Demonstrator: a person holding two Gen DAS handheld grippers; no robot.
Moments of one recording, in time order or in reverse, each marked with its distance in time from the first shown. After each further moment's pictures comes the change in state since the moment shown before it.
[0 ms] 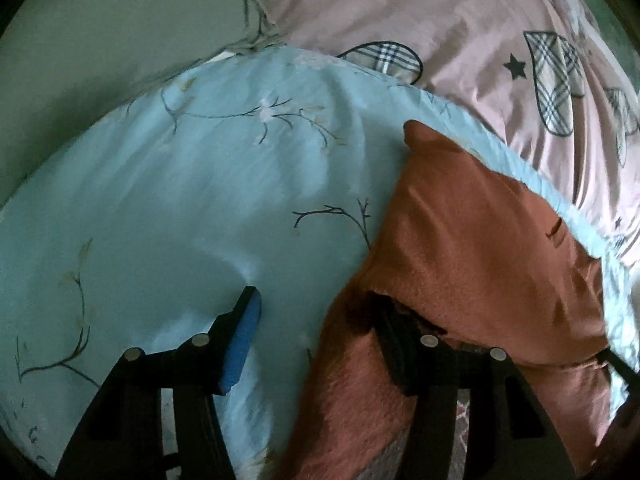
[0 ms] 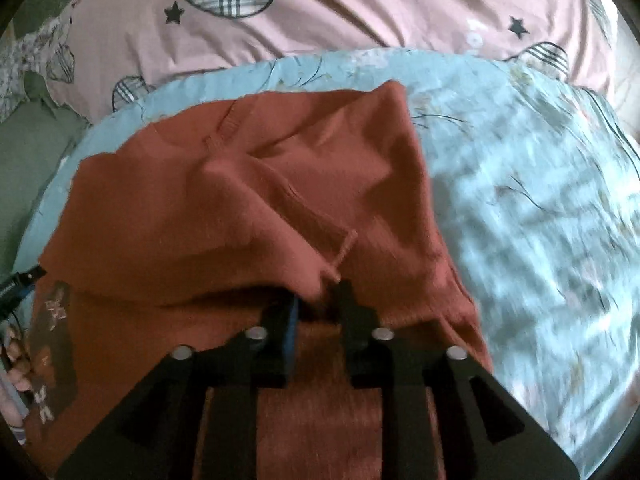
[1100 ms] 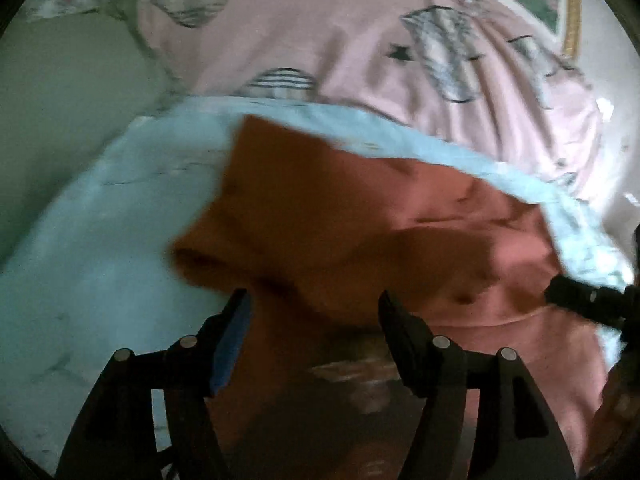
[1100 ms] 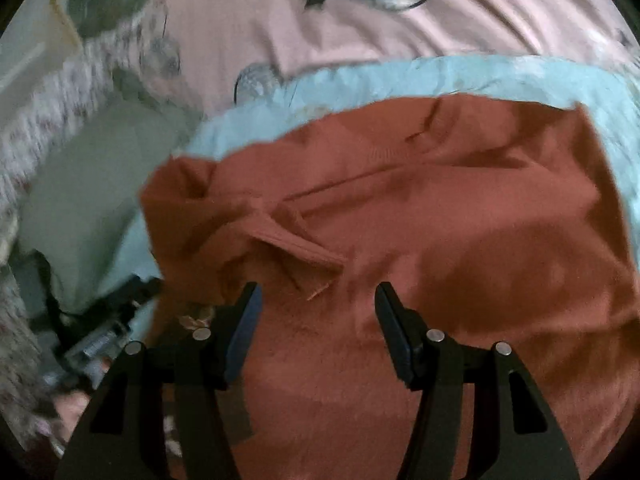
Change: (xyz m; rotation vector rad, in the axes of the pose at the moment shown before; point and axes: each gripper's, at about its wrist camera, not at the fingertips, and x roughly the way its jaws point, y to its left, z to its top) left arm -0.047 -0.056 -0.021 0.253 -0.085 -0.075; right arm 0.036 0.156 0.023 -0.128 0.060 0.302
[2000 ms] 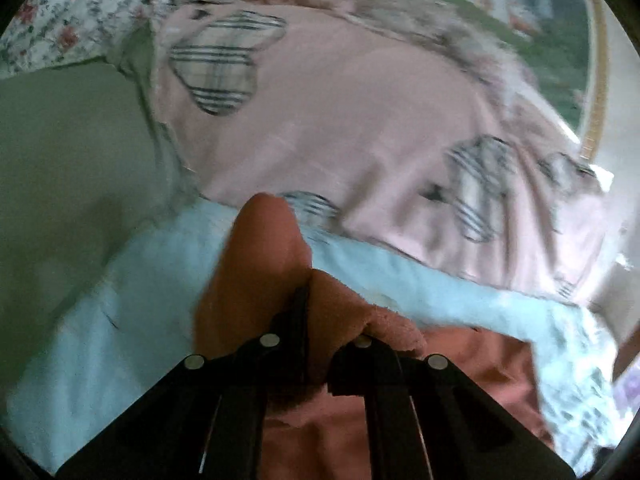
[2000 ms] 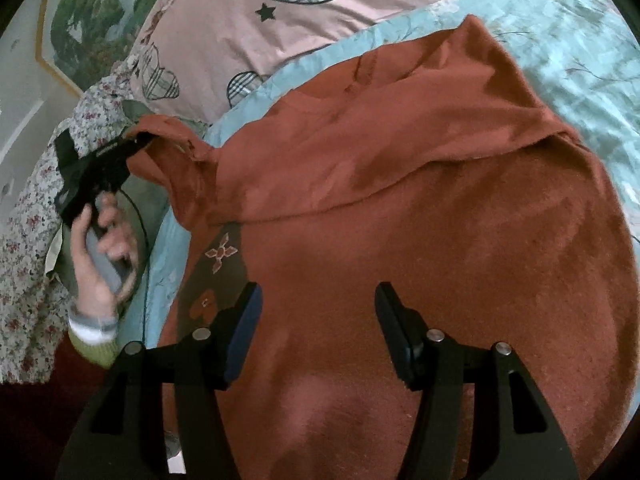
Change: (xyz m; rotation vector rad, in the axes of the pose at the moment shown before) left arm 0.002 0.033 0.156 -0.121 -0.188 -0.126; right arm -0.104 -0.066 -0.106 0.294 -0.039 0.151
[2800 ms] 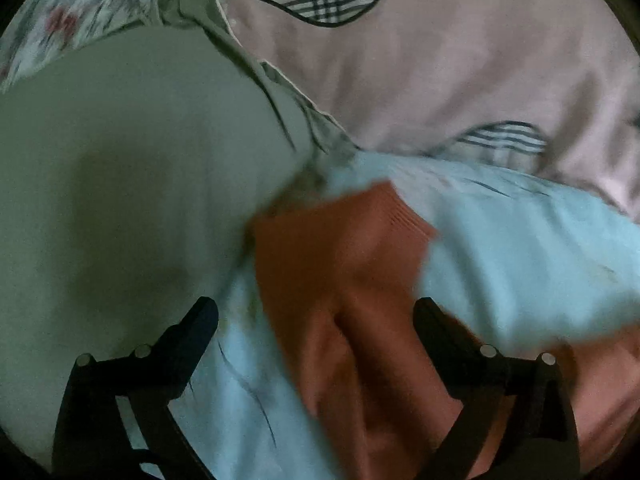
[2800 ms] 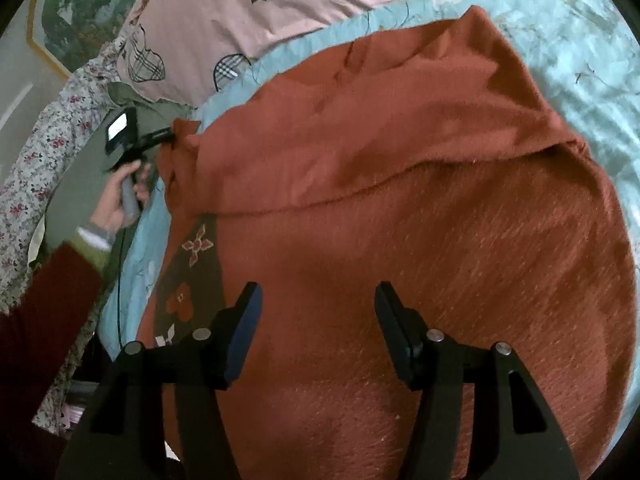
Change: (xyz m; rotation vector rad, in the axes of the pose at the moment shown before) left arm 0.140 0.117 0.046 0.161 0.222 0.606; right arm 0.026 0.000 0.009 -0.044 0.087 -0.052
